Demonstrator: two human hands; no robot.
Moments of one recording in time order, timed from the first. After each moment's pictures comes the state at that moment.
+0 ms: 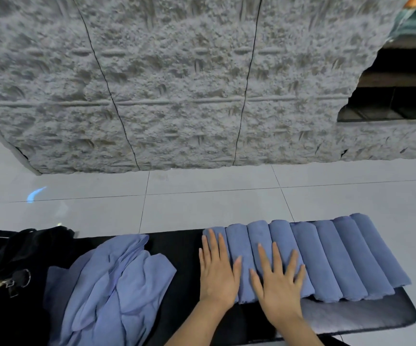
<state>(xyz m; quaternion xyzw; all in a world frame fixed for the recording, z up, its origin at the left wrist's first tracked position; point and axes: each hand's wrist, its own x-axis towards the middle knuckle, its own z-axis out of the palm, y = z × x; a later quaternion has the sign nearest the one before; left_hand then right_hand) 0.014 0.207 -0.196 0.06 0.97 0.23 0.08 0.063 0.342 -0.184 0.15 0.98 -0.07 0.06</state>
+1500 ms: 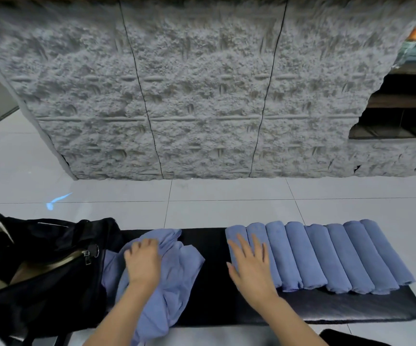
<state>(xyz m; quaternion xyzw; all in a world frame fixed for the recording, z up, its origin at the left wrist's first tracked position) 0.012 -0.012 -0.131 -0.08 1.00 0.05 -0.01 0.065 0.243 -0.119 -0.04 1.00 -0.07 -0.03</state>
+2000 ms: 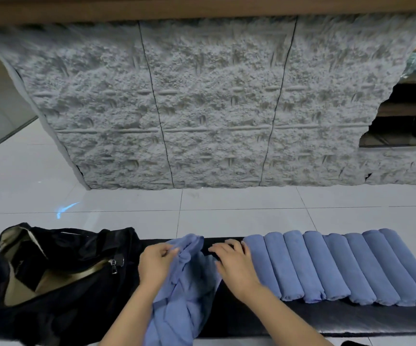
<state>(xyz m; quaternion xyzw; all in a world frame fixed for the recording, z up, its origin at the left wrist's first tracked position) 0.012 -0.042 -0.093 -0.15 0.88 0.44 -0.02 0.032 0.165 -0.090 -0.14 0.98 -0.17 0.00</state>
